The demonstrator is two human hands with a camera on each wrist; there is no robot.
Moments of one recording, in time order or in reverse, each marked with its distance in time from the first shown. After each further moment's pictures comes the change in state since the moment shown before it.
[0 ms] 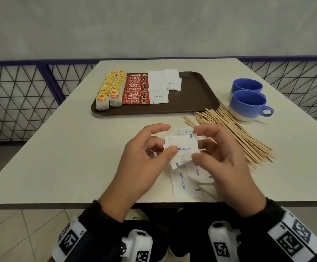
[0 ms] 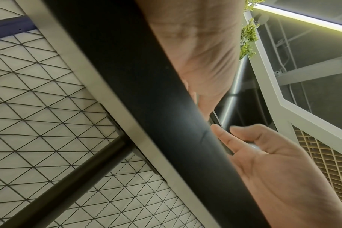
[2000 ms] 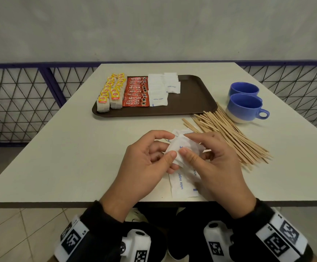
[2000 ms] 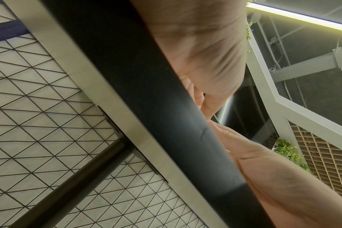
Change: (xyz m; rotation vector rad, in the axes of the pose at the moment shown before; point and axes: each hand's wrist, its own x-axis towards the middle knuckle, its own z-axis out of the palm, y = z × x) left_hand -0.006 -0.001 0.001 -0.175 -0.090 0.018; right_hand 0.001 0.013 0.003 -0.312 0.098 -0.095
